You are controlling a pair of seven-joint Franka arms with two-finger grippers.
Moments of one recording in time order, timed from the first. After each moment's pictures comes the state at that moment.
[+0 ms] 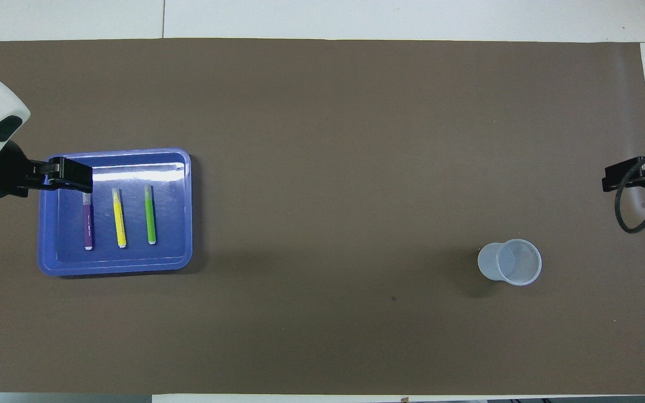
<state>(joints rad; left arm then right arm) -0.07 -0.07 -0.09 -1.71 0.02 1.61 -0.15 0.01 -0.03 -0.11 -1.73 -0.06 1.64 -0.05</state>
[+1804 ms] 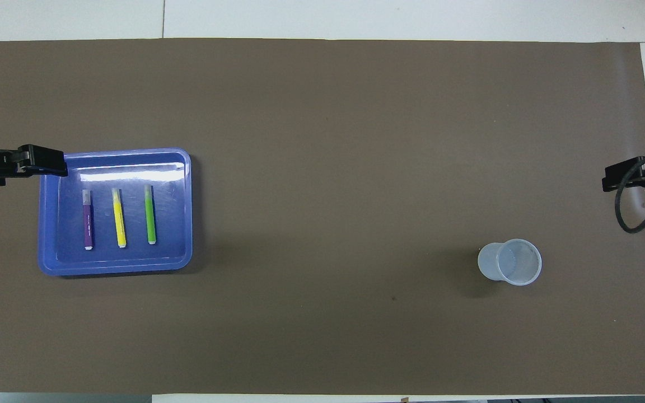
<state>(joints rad) 0.00 -0.09 -0.09 -1.79 0.02 1.77 -0.15 0.01 -0.03 -0.11 -1.73 -0.06 1.64 -0.05</state>
